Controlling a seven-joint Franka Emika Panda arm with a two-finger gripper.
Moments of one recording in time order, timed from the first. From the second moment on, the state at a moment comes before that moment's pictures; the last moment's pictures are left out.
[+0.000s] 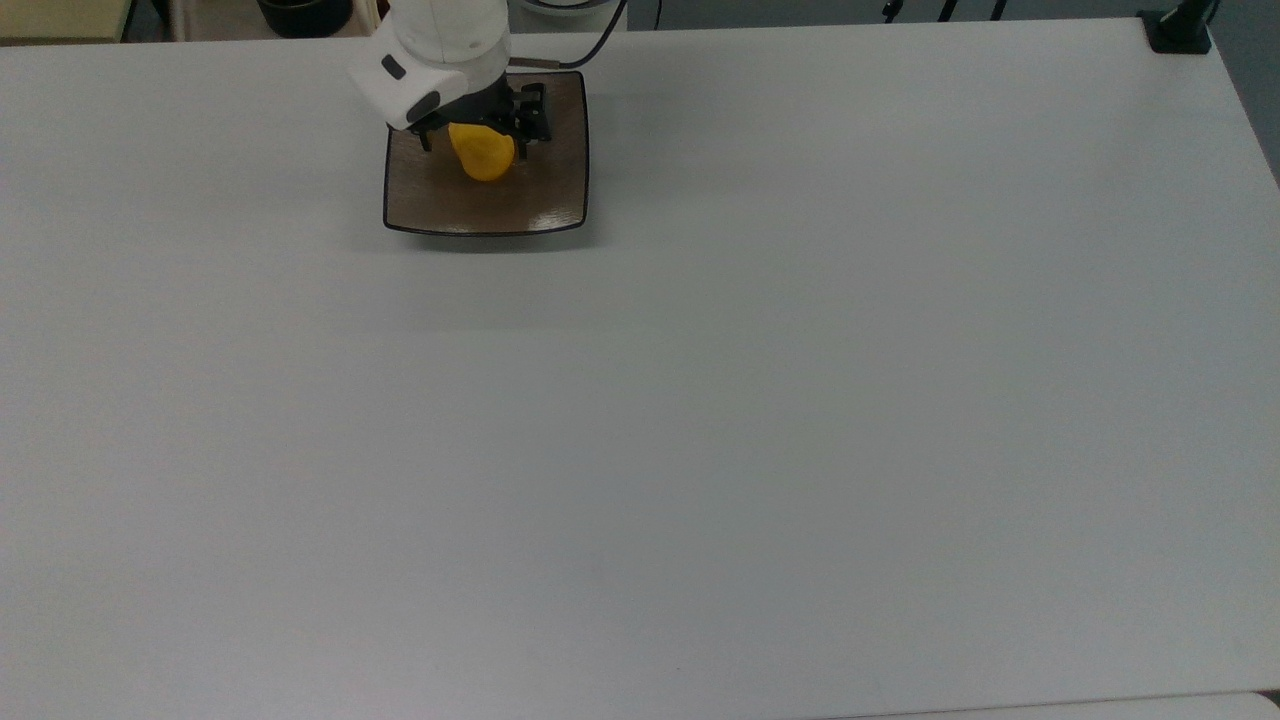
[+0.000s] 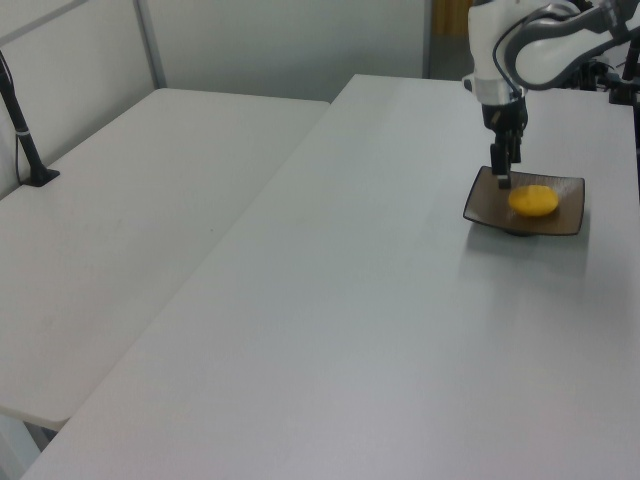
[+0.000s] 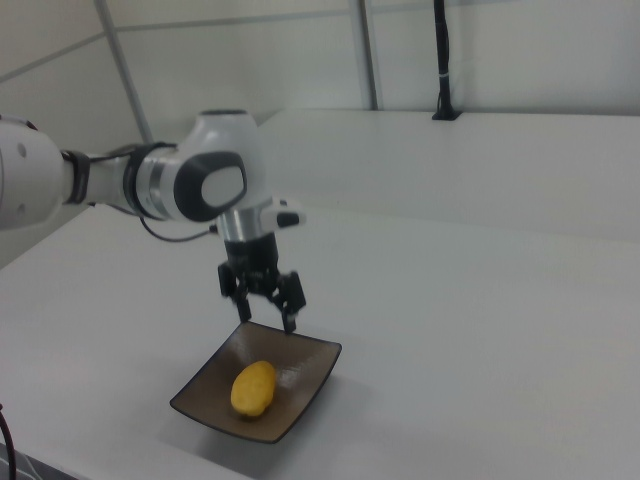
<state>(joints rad) 0.11 0.04 -0.11 -2.06 -0.09 1.94 -0.01</state>
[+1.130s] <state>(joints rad) 0.18 0.00 -0.10 -1.55 0.04 1.56 0.08</state>
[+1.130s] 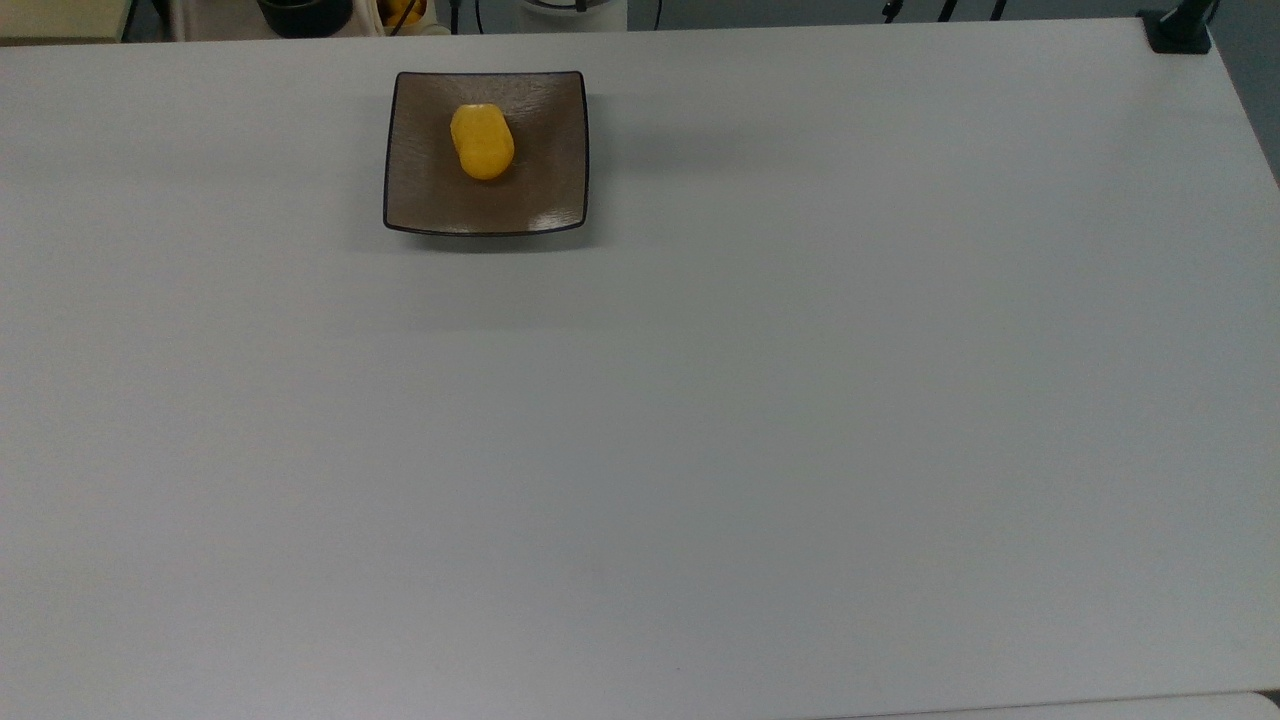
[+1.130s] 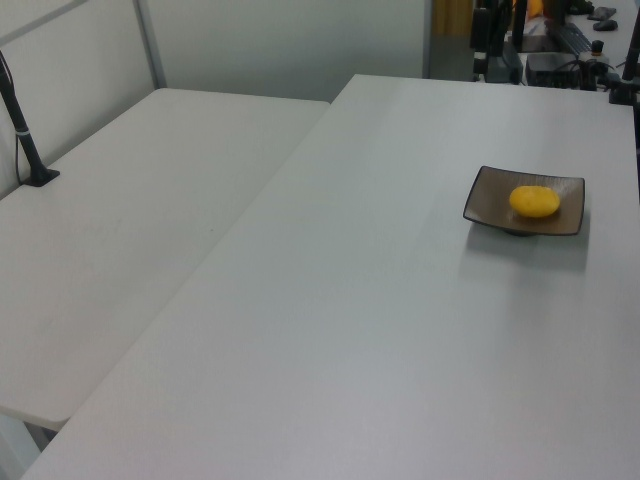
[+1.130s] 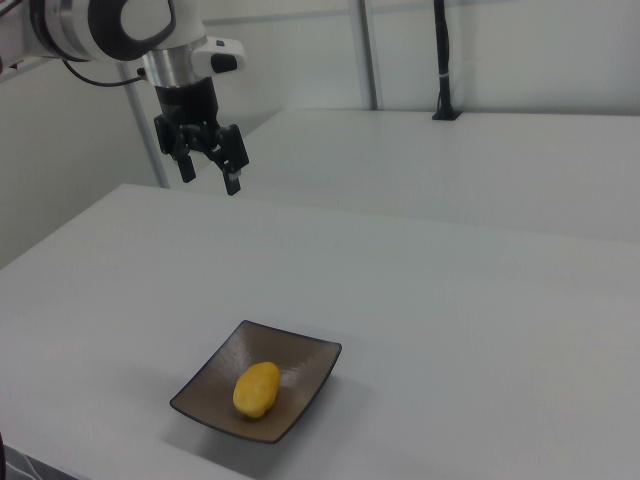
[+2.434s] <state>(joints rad) 0.21 -0.04 -0.10 -1.62 -0.04 1.68 -0.07</state>
